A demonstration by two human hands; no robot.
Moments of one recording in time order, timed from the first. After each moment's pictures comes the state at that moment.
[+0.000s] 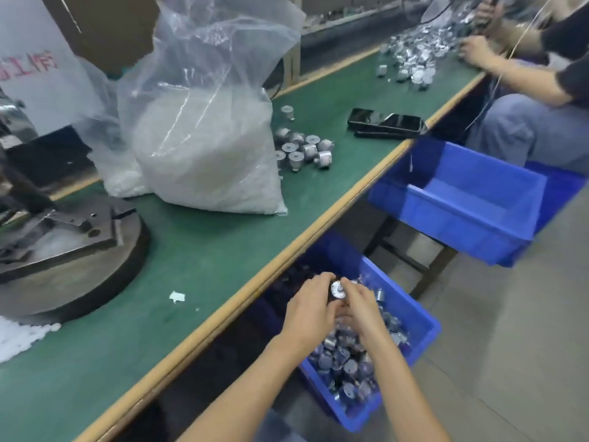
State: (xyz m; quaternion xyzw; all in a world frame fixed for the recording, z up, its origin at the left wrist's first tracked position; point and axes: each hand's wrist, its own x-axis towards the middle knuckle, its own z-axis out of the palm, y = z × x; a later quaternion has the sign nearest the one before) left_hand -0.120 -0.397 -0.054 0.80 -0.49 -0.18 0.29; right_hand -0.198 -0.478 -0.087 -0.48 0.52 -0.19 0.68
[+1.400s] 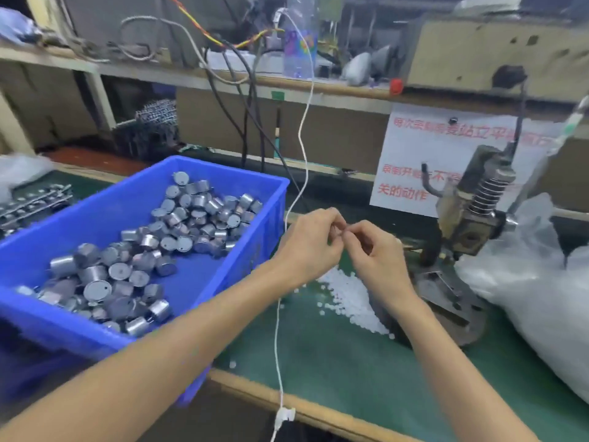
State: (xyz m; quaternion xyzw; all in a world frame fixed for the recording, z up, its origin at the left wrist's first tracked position) left_hand 0.047 -0.043 0.158 0.91 -0.12 0.19 0.35; right_hand 0.063 -0.176 0.130 -0.83 -0.22 -0.18 0.48
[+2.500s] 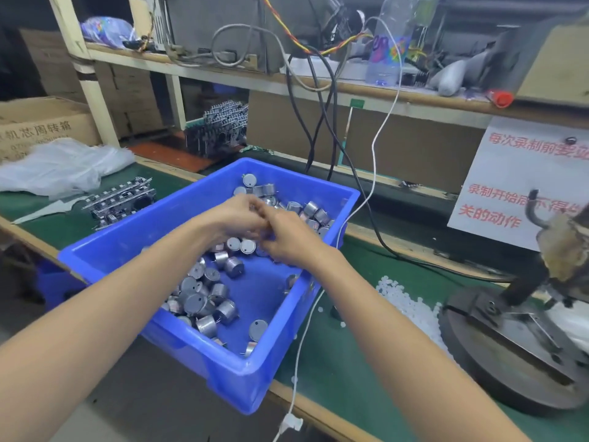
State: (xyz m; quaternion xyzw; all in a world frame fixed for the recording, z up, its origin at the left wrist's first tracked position) left_hand 0.054 0.168 0.164 0.86 0.14 0.01 0.48; right_hand 0.099 0.044 0.141 -0.88 -0.44 0.00 0.20
